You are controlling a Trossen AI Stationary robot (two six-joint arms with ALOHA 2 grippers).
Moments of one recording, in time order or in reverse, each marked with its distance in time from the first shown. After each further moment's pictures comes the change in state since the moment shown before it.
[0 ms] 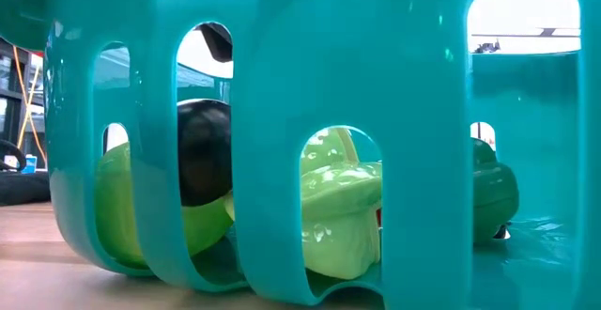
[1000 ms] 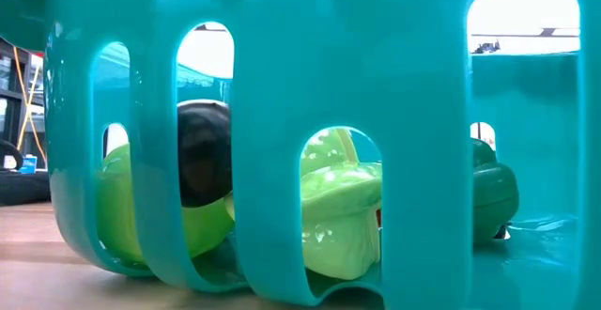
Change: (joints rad) left arm 0.235 -0.494 0.001 -0.034 -0.204 0.188; right arm -0.001 -0.483 0.119 -0.133 0.301 -0.086
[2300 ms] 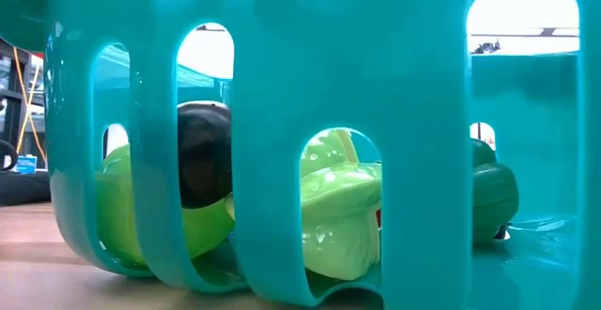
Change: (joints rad) left arm 0.319 -0.788 -0.582 0.214 -0.002 -0.044; right arm -0.173 -0.706 -0.644 0.613 -0.167 -0.164
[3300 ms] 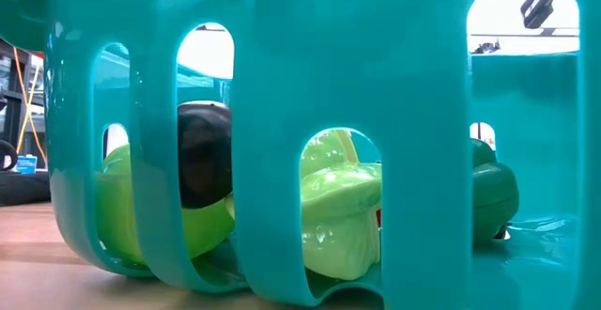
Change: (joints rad) left arm 0.000 -0.160 -0.273 0.150 0.002 -0.062; right arm -0.216 -0.201 -0.313 0.158 -0.090 -0.017
